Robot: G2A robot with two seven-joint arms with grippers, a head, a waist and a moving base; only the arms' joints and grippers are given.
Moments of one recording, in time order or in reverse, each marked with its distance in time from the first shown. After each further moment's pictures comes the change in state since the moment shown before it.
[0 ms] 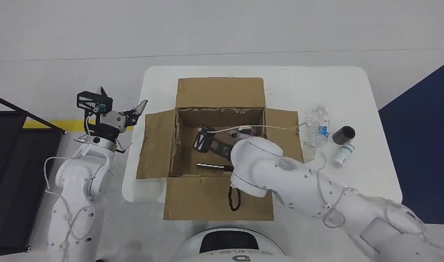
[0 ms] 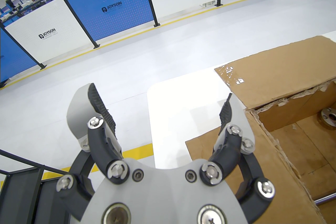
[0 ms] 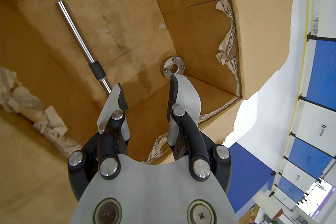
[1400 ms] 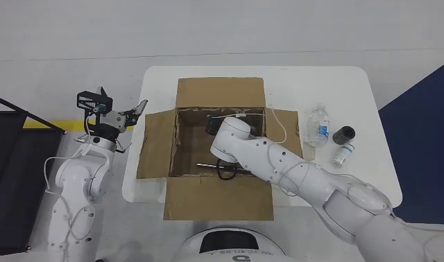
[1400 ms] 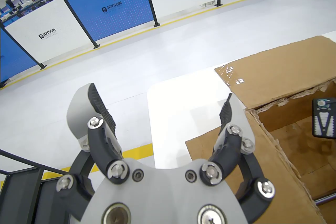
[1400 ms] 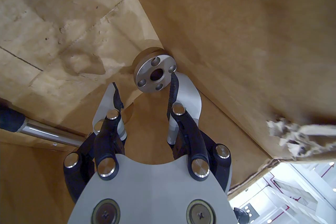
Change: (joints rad) left arm 0.000 0.000 0.000 0.000 0.000 0.000 0.000; right arm 0.127 -0.206 -0.094 0.632 -0.069 0.045 0.000
